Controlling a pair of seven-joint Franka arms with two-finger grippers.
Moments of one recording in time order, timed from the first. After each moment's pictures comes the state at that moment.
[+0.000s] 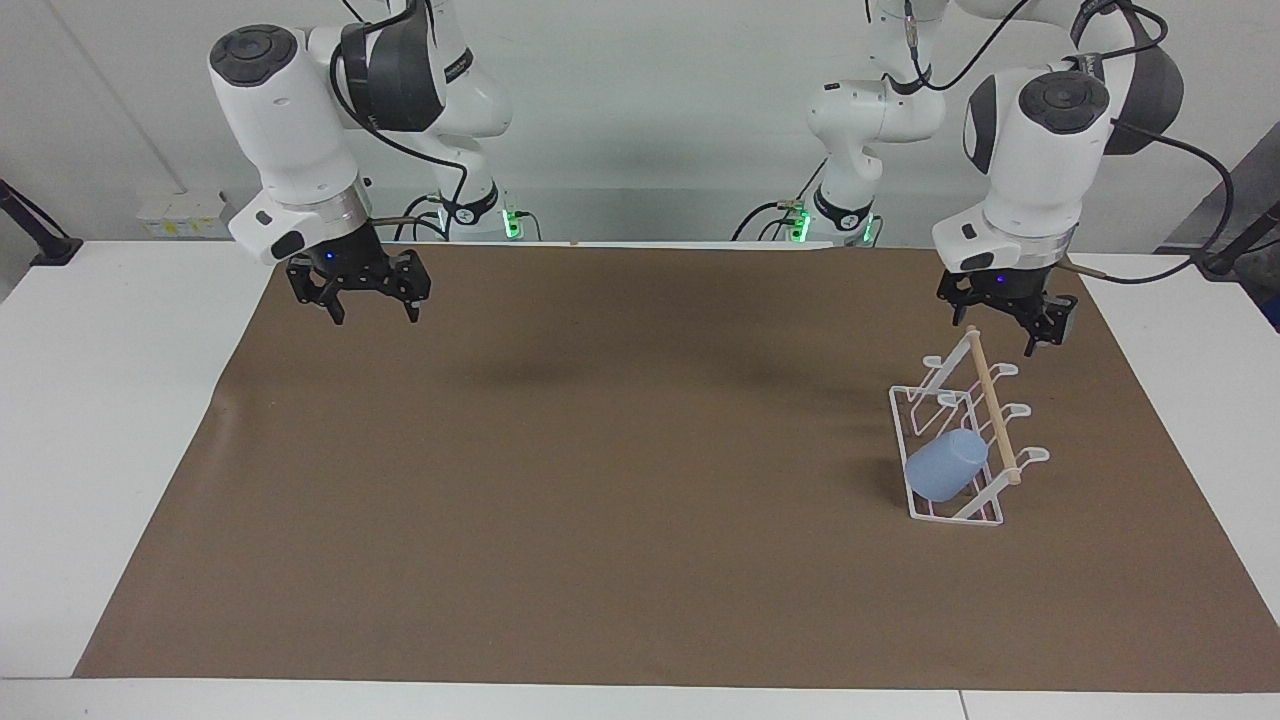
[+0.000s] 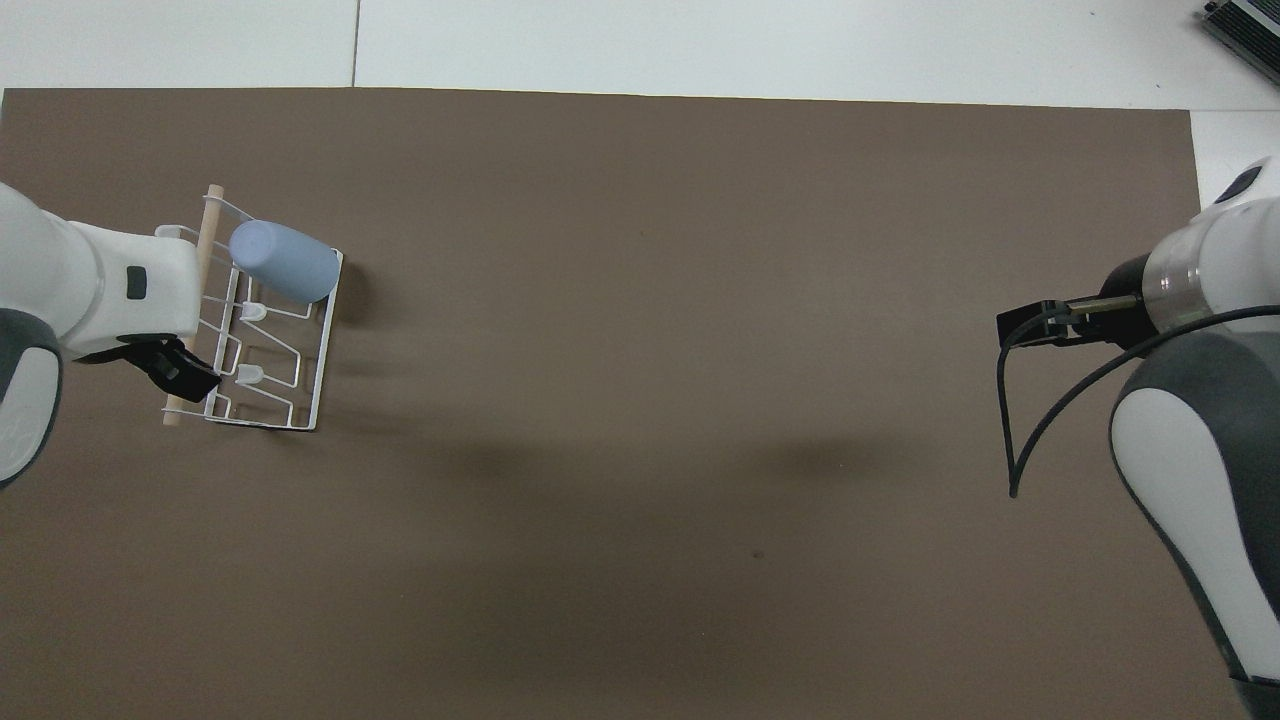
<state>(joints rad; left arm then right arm) -0.10 -0.05 -0.06 -1.84 0.20 1.76 0.48 -0.16 -0.03 0.22 -1.79 -0.02 1.79 0.01</state>
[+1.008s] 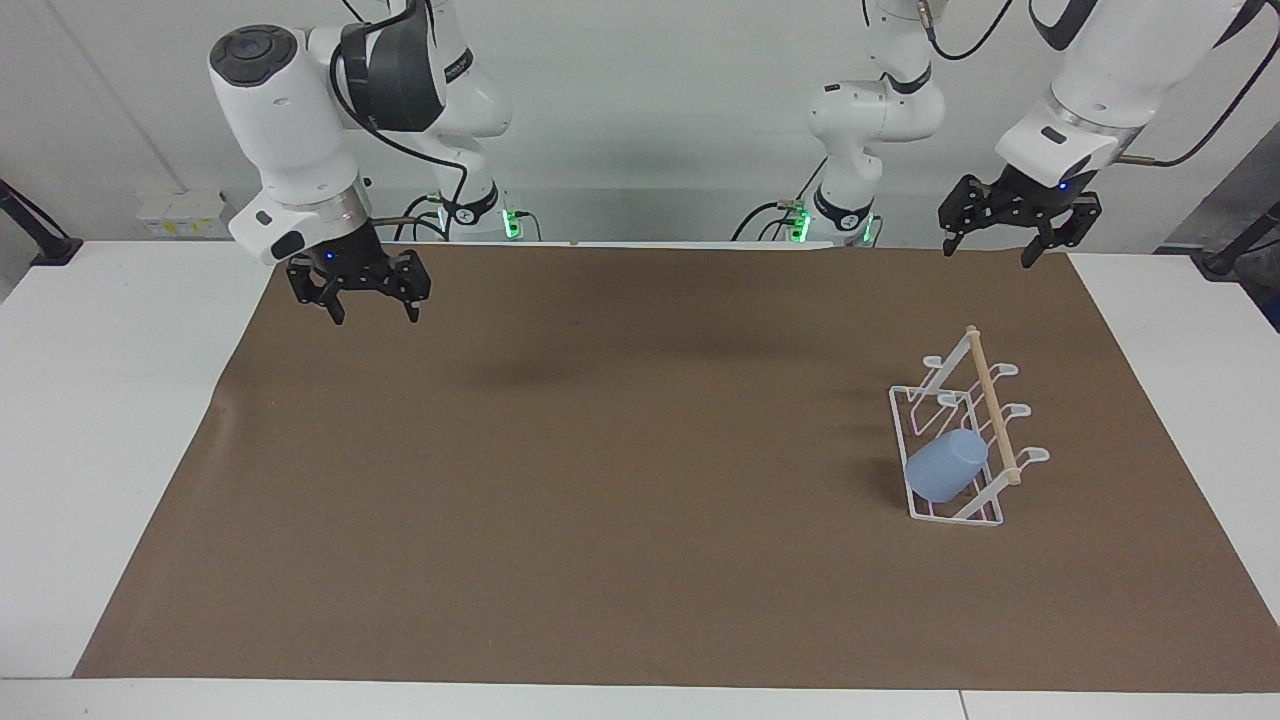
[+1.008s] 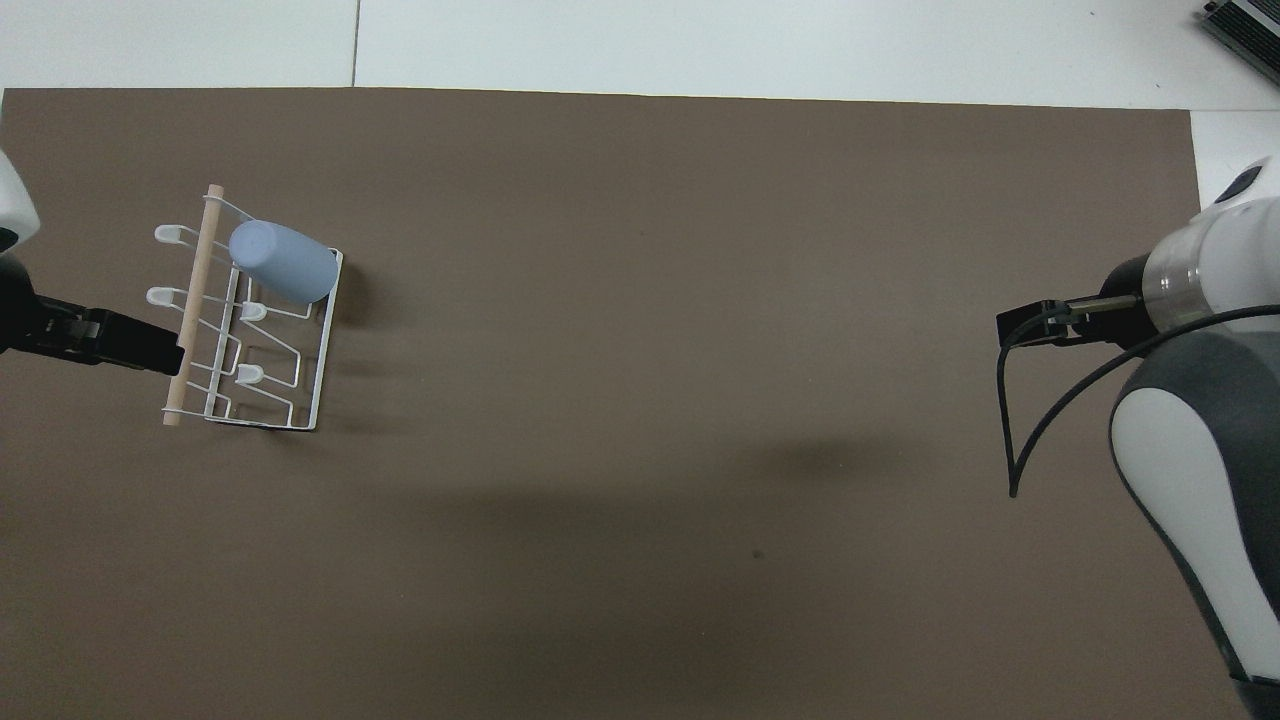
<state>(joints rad) -0.06 -0.04 -0.06 -1.54 -0.02 1.46 0.08 -0.16 -0.03 0.22 -1.79 -0.02 1.79 0.01</state>
